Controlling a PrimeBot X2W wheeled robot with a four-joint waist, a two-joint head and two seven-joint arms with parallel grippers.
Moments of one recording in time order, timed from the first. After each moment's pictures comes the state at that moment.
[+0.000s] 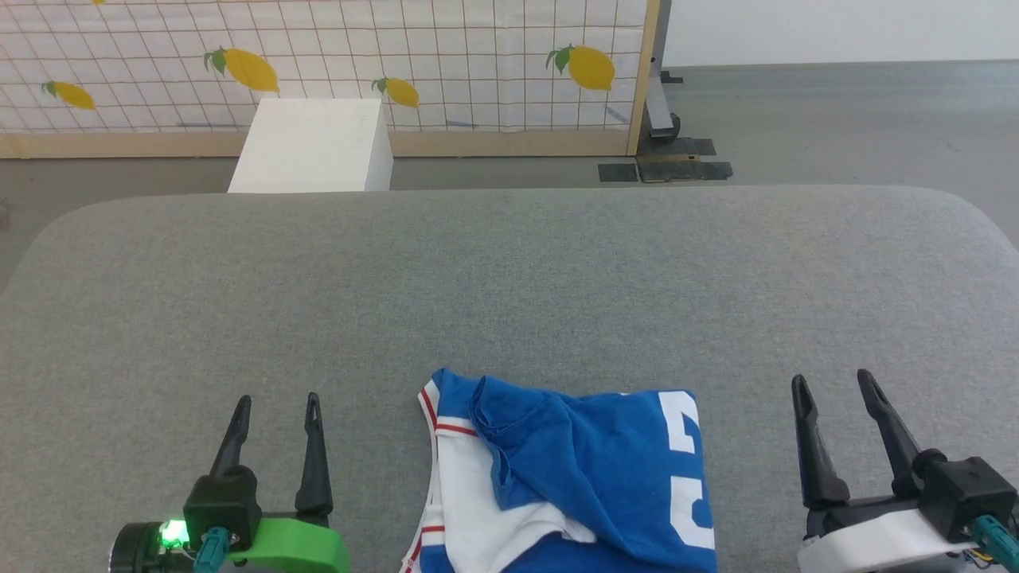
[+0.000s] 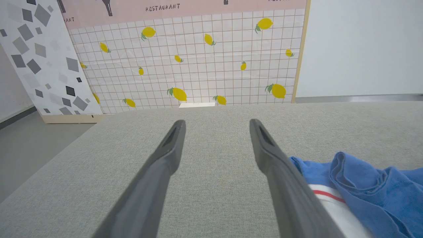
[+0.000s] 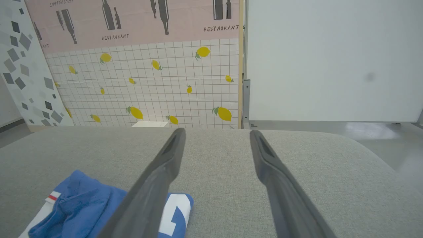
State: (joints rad) left arm 0.08 0.07 0.00 0.04 -0.03 0.02 -0.26; right arm 0.12 -0.05 -0.04 -0.05 0.11 0.13 -0.20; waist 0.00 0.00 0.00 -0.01
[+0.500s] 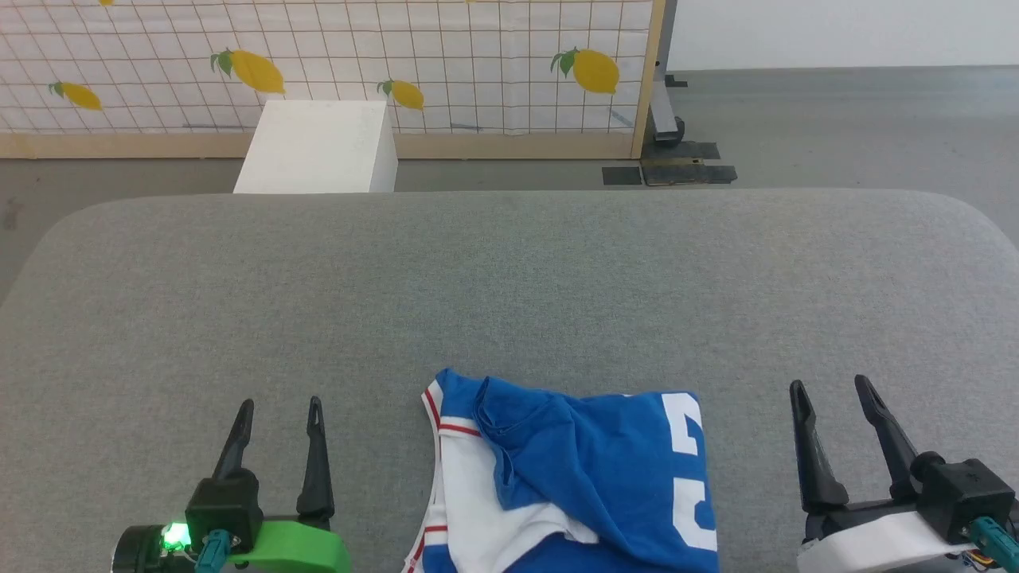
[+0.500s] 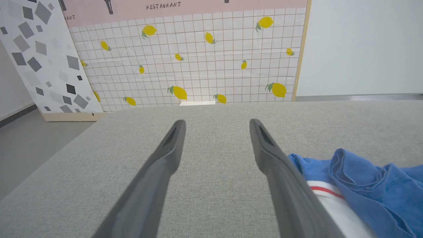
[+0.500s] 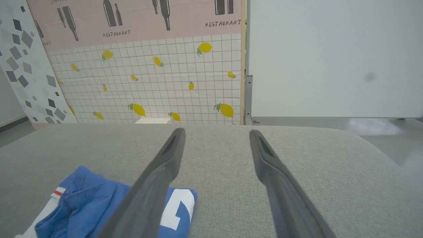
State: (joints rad) left arm 0.08 0.06 0.00 0.05 -0.03 0.01 -0.26; right arm 0.13 -0.05 -0.03 -0.05 0.12 0.13 -0.18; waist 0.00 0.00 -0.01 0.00
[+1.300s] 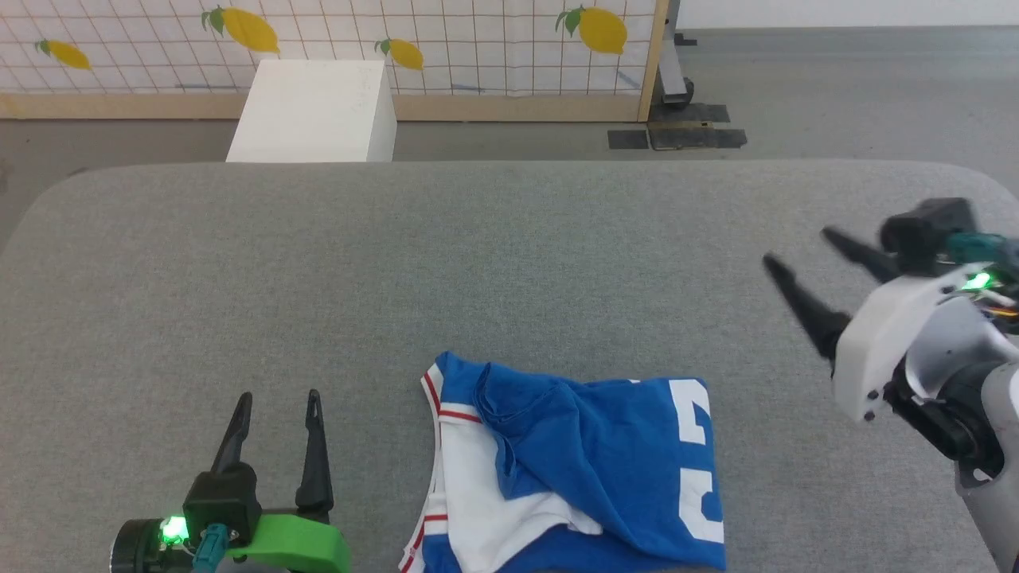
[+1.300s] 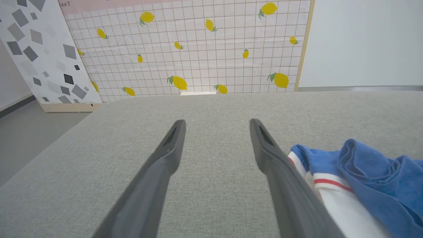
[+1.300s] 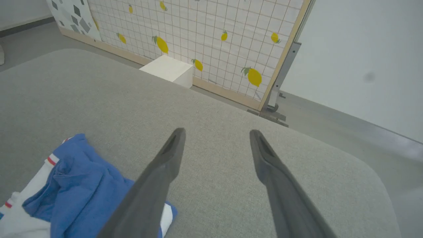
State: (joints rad) left arm 0.07 0.06 0.01 0.05 -0.03 0.01 -0.26; right arm -0.36 -0.45 0.24 -0.02 0.43 0.13 0.43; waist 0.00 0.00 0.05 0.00
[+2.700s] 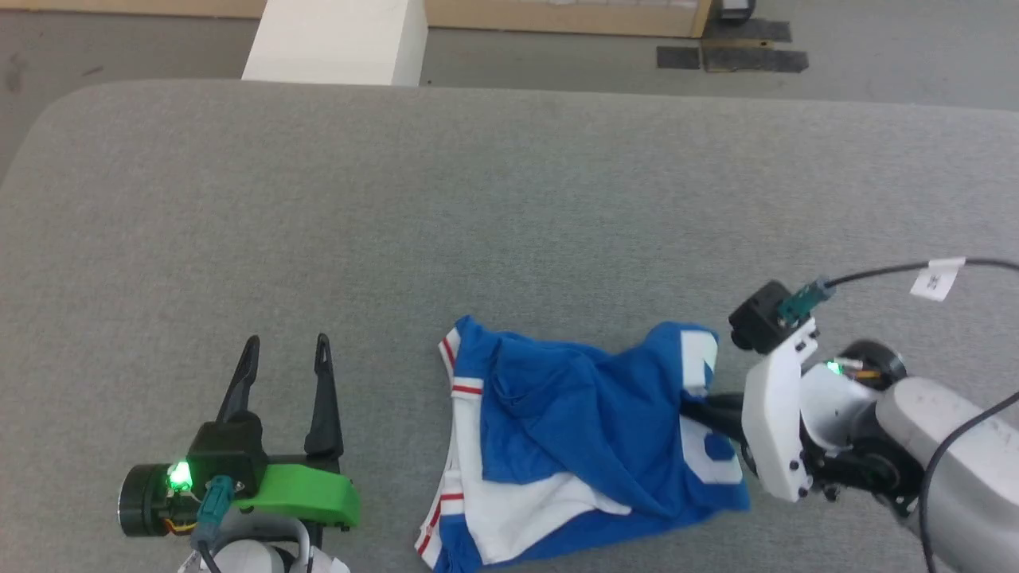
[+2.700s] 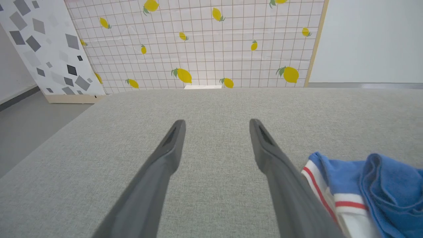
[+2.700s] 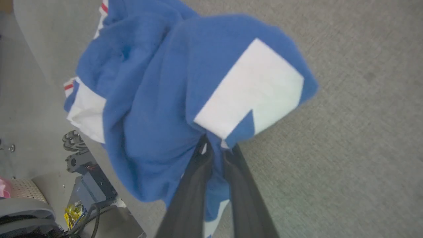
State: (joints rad) left arm -0.04 0.06 -0.02 0.05 -0.03 0.02 -0.26; right arm -0.56 -0.59 0.84 0.19 0.97 0.13 0.59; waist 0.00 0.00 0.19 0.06
